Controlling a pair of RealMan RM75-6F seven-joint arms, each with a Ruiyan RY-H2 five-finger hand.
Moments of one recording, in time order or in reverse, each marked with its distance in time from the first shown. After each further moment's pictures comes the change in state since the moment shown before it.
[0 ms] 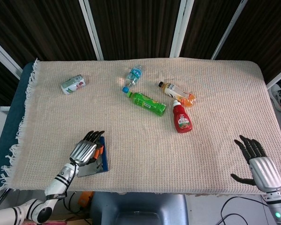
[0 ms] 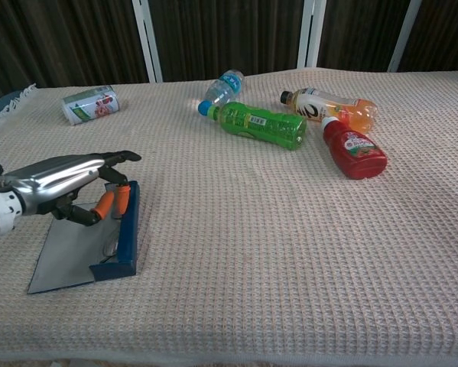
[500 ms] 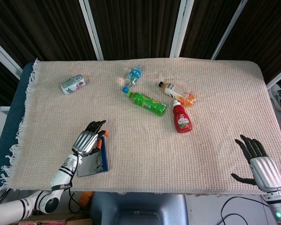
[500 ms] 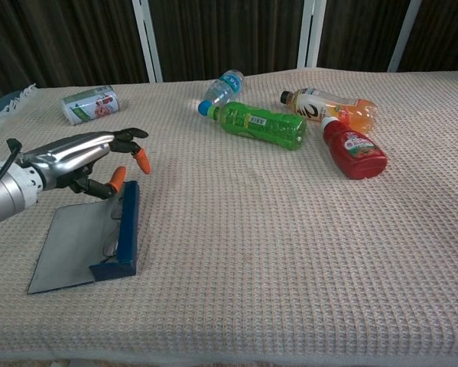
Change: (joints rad) left arm -0.050 -0.050 -0.059 0.080 -0.031 -0.007 -0.080; right arm 0.000 0.002 0.001 -0.002 0.003 -0.002 0.002
